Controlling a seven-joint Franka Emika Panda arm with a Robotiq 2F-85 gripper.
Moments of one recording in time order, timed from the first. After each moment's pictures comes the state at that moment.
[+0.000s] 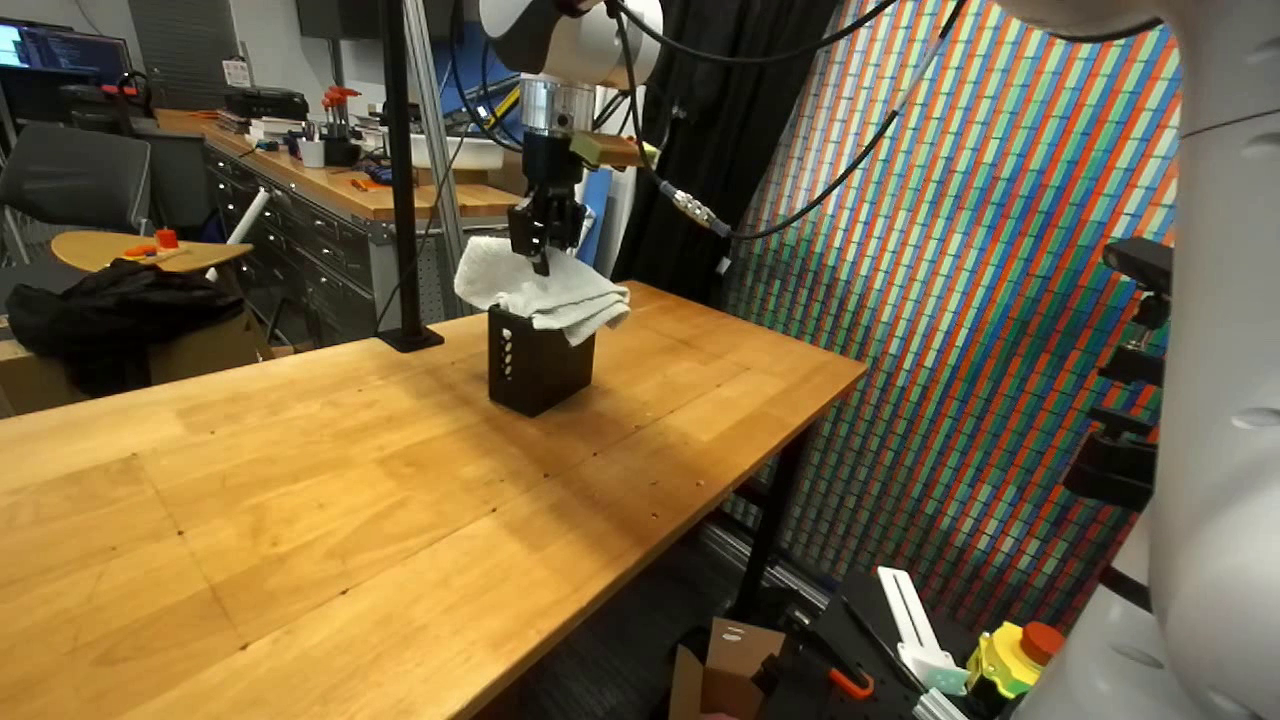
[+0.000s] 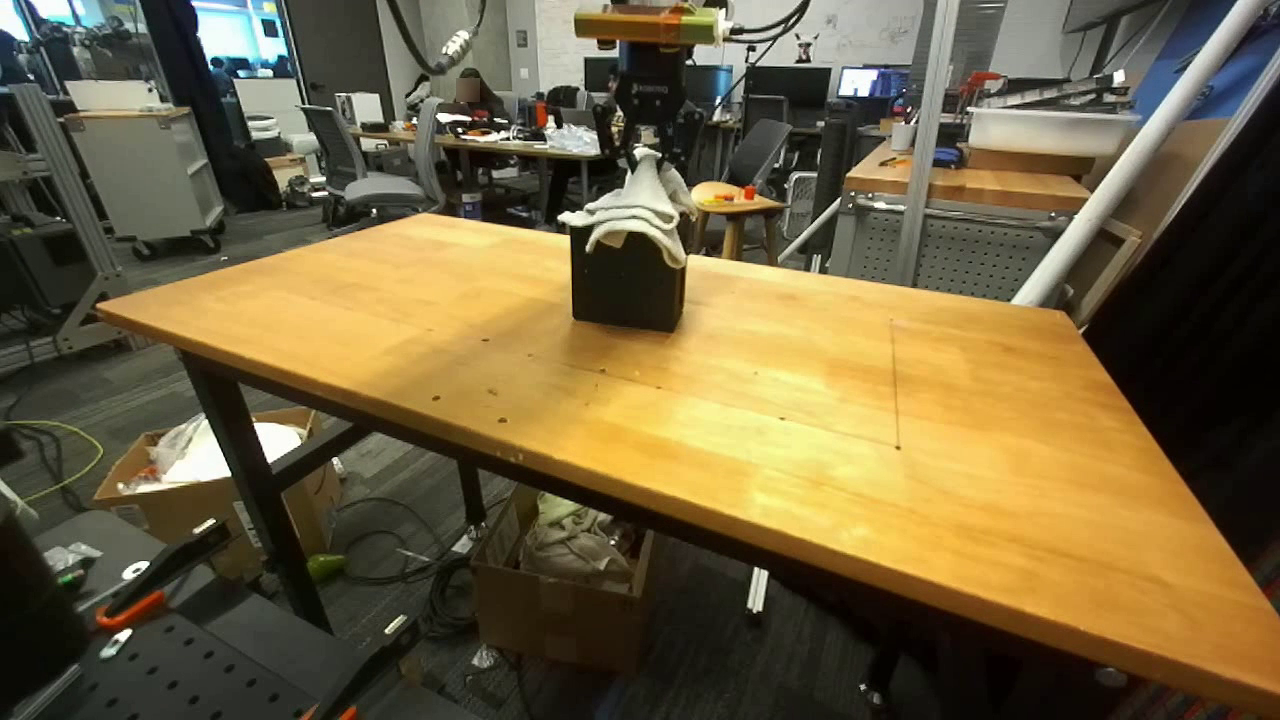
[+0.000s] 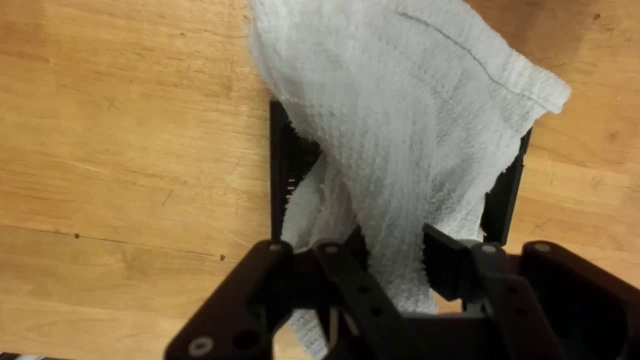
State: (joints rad) arm -0.12 0.37 -0.04 -1.54 0.03 1.93 -0.39
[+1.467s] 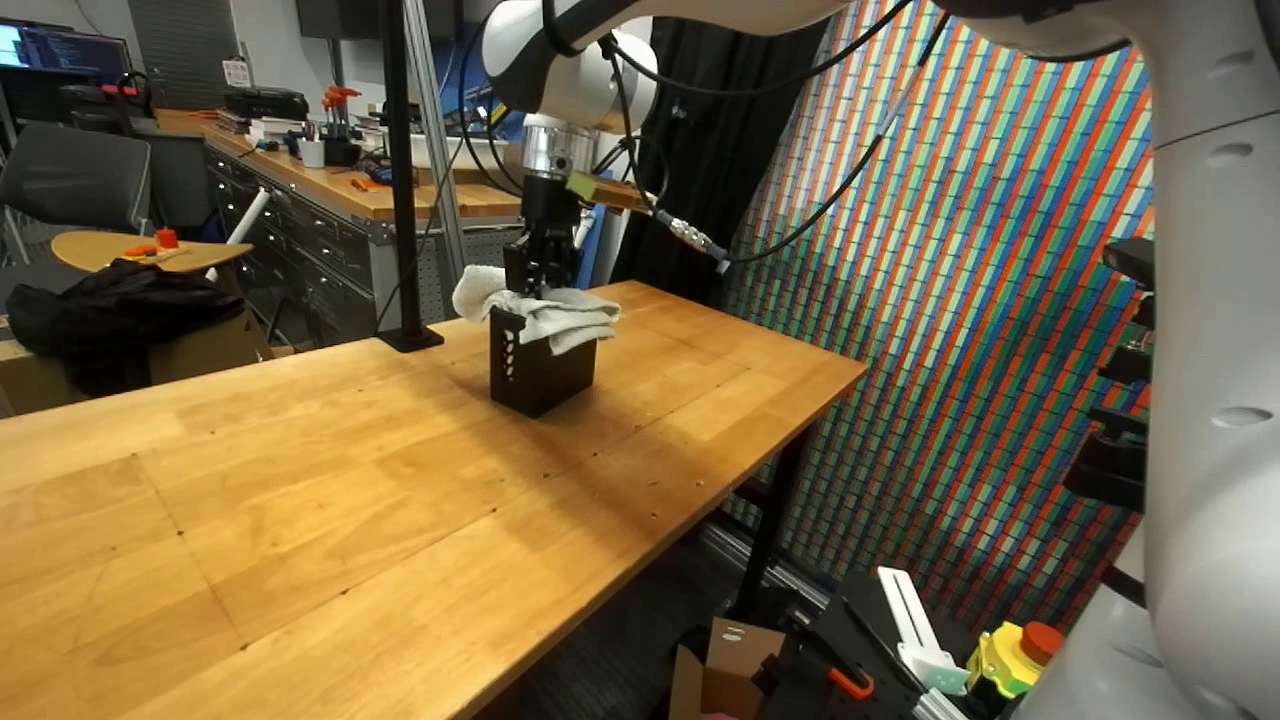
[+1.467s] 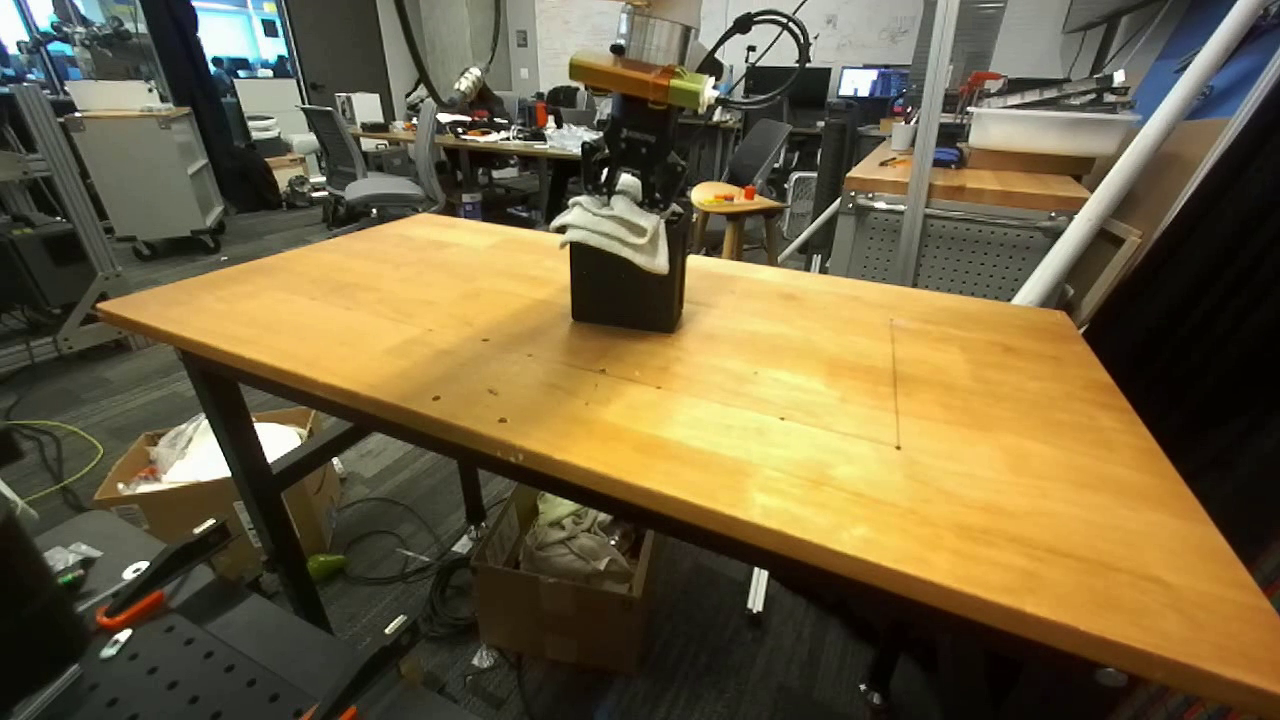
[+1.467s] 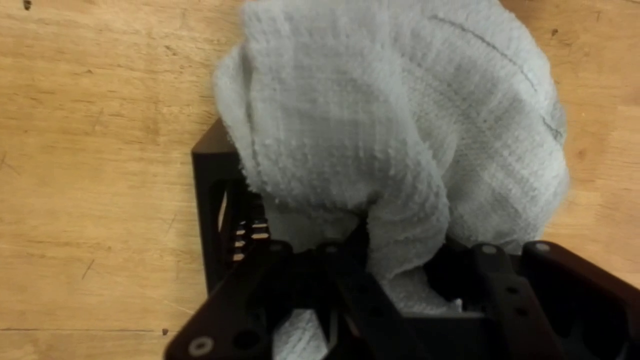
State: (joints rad) arm -0.15 0.42 -0.01 -1.58 0.13 1.91 -0.39
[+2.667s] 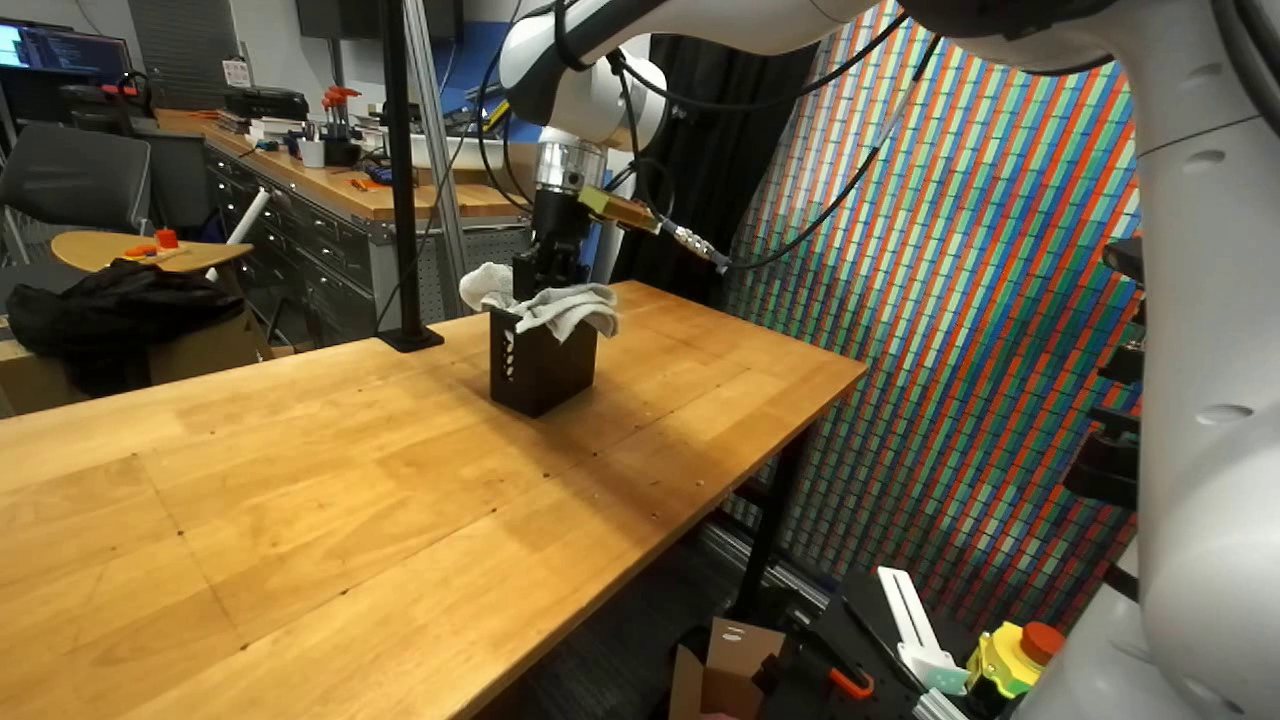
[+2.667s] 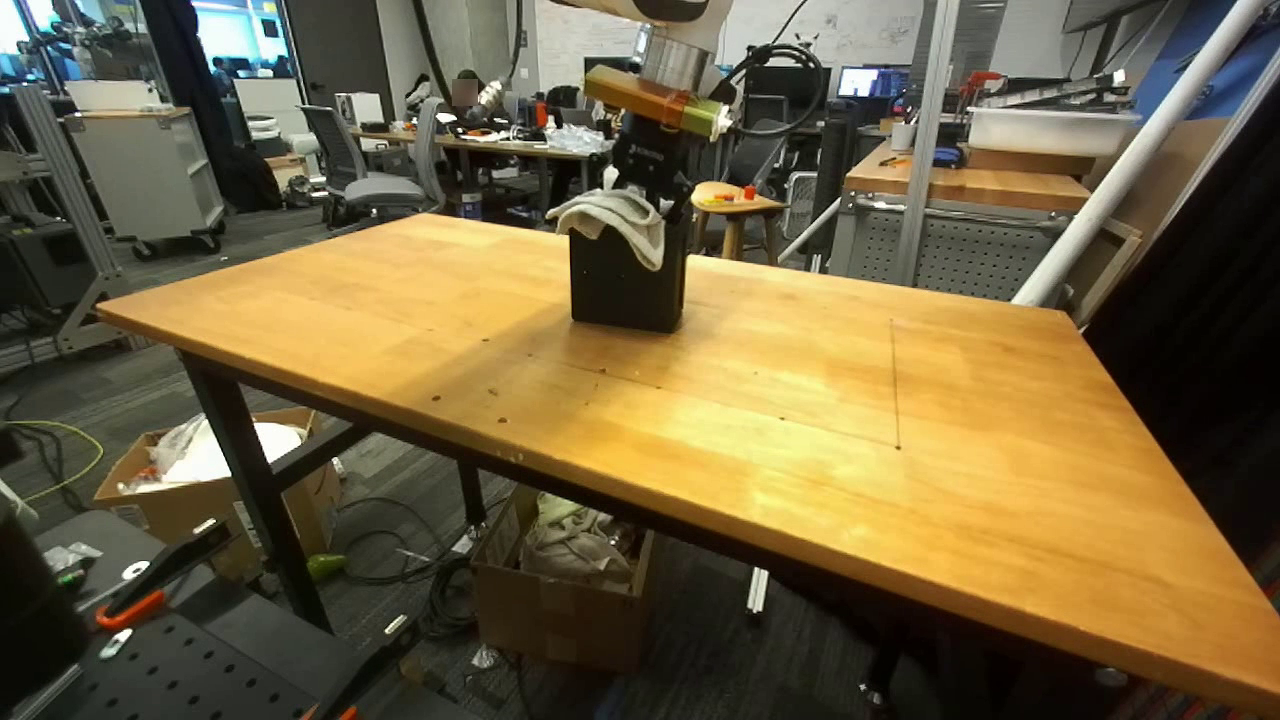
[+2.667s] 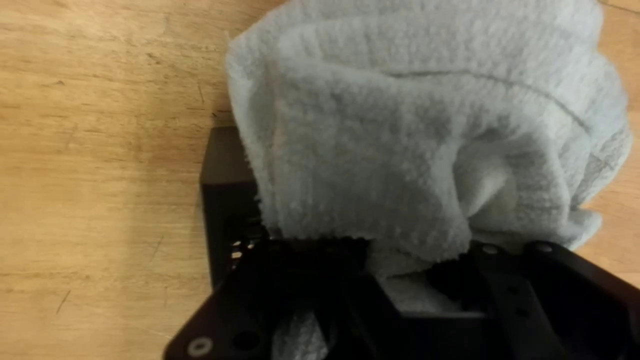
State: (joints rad) arm -0.18 0.45 -0.01 -1.58 0.20 1.89 -0.45
